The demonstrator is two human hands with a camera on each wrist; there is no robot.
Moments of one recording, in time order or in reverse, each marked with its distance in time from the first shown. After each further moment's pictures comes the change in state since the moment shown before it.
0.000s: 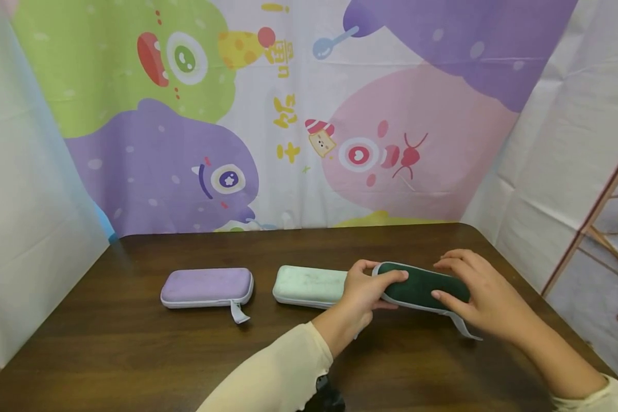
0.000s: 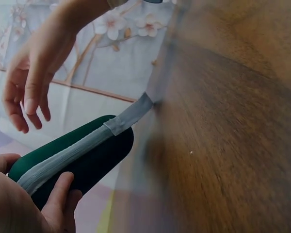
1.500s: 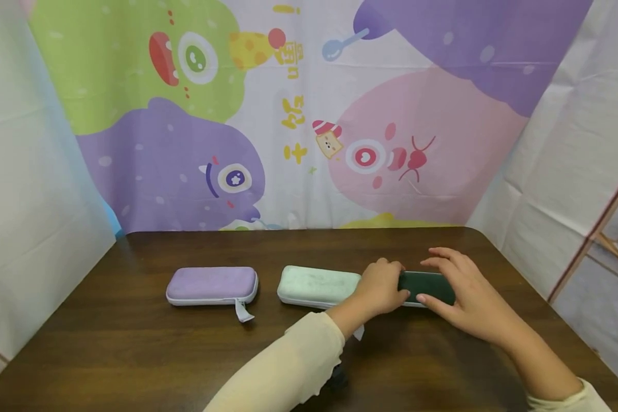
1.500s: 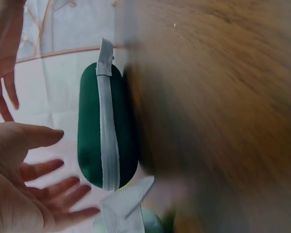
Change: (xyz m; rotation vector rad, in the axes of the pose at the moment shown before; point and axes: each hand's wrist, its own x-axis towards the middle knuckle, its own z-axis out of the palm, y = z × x) left_hand 0.021 0.009 0.006 1.482 -0.189 0.511; right_hand 0.014 -0.018 0.016 0.131 -0.081 0.091
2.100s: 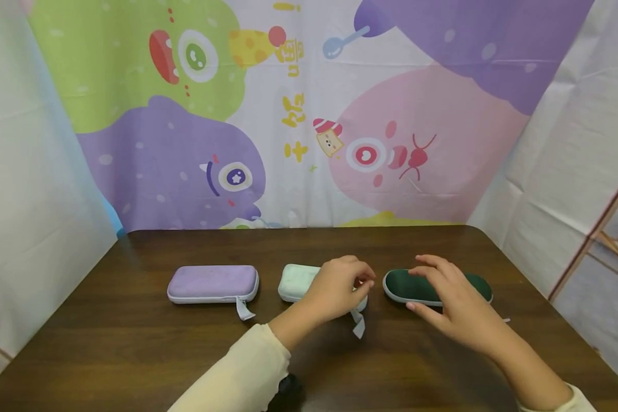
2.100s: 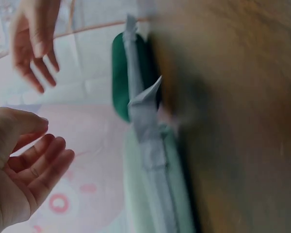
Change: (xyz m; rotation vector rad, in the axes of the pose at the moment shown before) left_hand -0.057 -0.055 -0.044 -0.095 0.341 0.381; right_hand -0.002 -0.018 0.010 -0.033 0.002 -0.048
